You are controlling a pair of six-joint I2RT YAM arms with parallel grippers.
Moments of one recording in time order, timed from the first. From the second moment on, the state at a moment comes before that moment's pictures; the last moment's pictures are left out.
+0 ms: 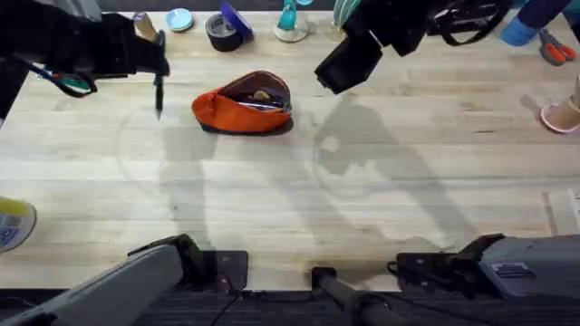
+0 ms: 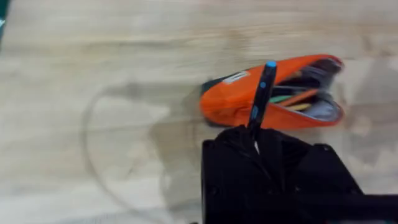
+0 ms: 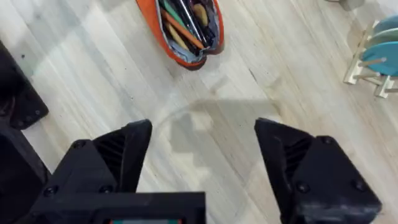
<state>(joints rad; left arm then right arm) 0.32 1.27 1.29 -1.06 0.34 0.23 0.55 1.57 1.80 -1.27 -0.21 -0.36</state>
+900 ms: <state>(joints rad) 0.02 1.27 1.29 -0.91 0.60 0.73 0.55 1.57 1.80 -1.27 -0.21 -0.36</state>
